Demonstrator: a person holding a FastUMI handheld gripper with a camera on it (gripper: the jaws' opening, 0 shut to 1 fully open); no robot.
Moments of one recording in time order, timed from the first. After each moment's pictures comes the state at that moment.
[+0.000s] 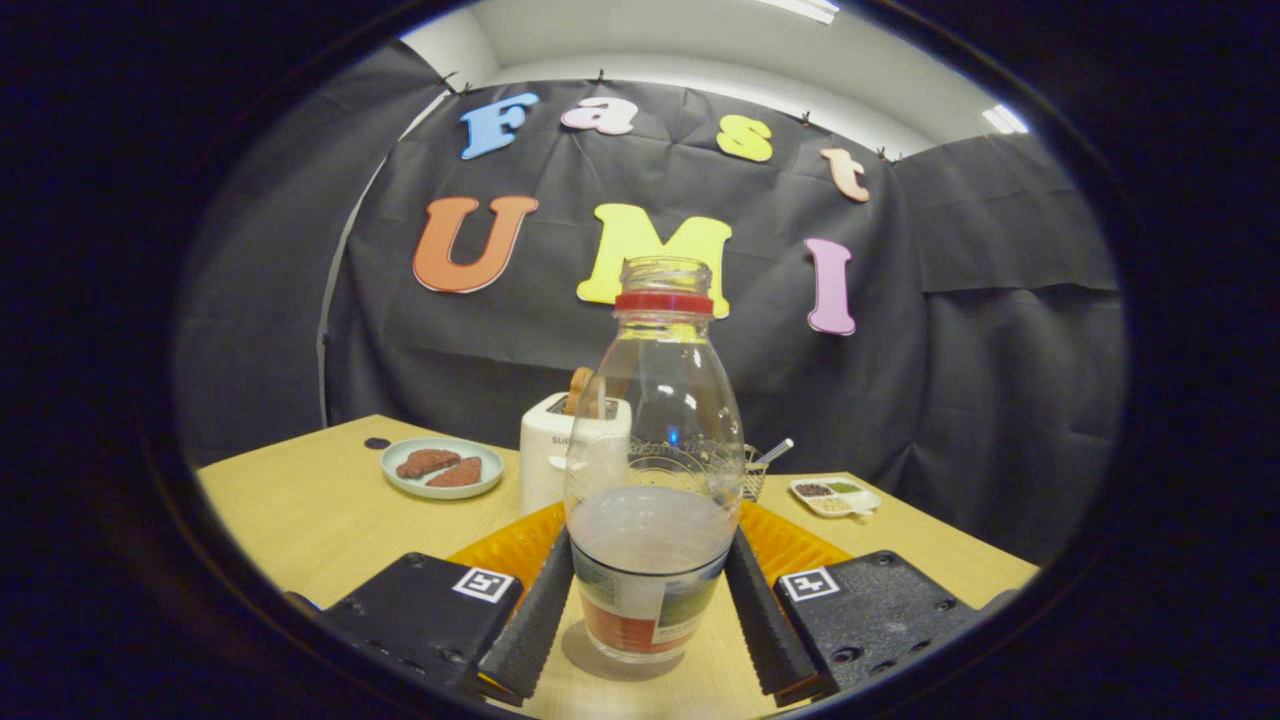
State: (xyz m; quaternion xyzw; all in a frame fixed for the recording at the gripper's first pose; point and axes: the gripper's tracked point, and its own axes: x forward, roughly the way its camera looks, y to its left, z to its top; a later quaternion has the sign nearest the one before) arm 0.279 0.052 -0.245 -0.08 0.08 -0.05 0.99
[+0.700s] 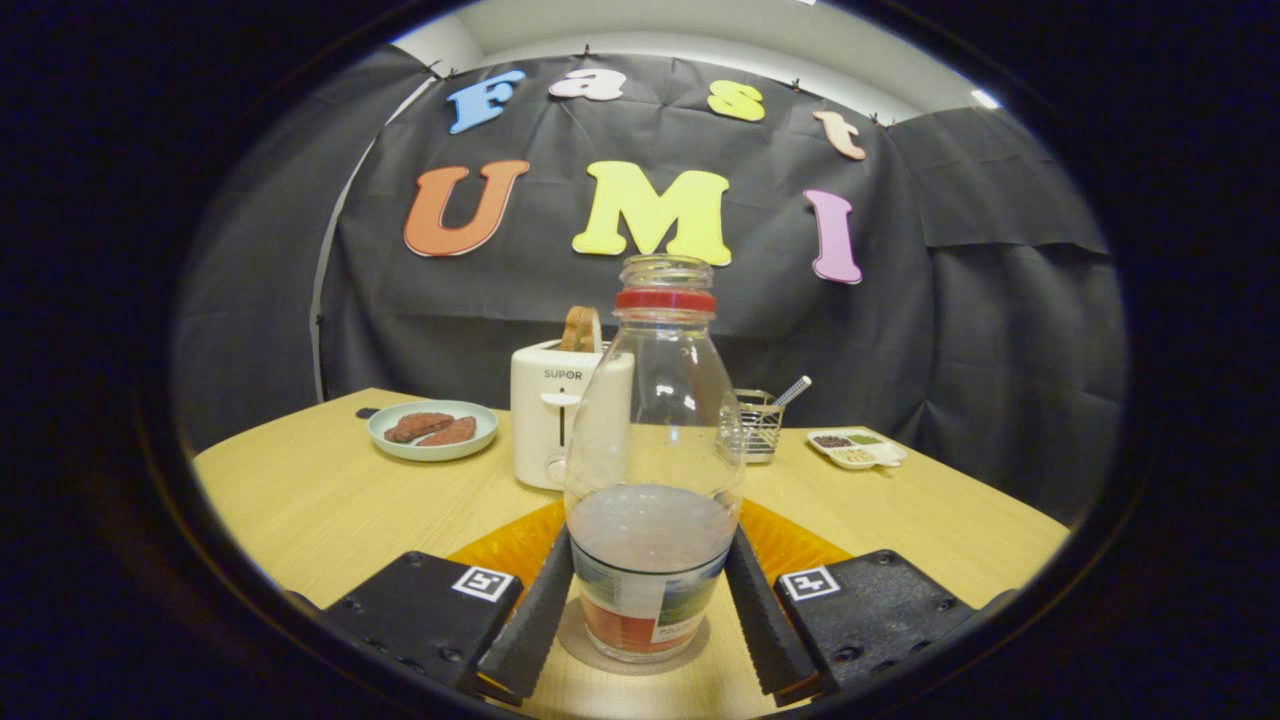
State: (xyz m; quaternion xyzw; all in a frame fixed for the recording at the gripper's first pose) arm 0.289 0.043 -0.298 -0.05 0.10 -0.06 0.99
